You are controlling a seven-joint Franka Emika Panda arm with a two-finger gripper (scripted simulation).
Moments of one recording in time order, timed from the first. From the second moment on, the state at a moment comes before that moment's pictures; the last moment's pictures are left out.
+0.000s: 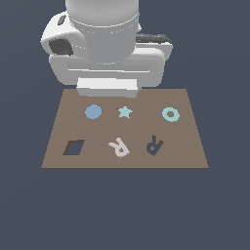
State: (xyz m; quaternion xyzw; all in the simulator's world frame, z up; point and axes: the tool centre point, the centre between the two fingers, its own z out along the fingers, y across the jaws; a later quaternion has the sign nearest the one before) arm -0.002 -0.030 0.168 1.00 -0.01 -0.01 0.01
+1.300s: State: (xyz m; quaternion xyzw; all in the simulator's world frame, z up) arm 0.056 -0.033 0.096 0.98 0.18 0.00 0.00
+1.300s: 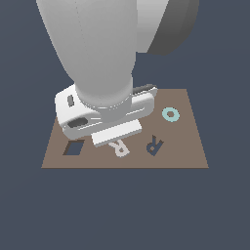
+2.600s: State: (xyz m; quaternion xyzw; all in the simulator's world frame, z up) arm 0.095 -0.019 0.036 0.96 0.30 0.00 0.00
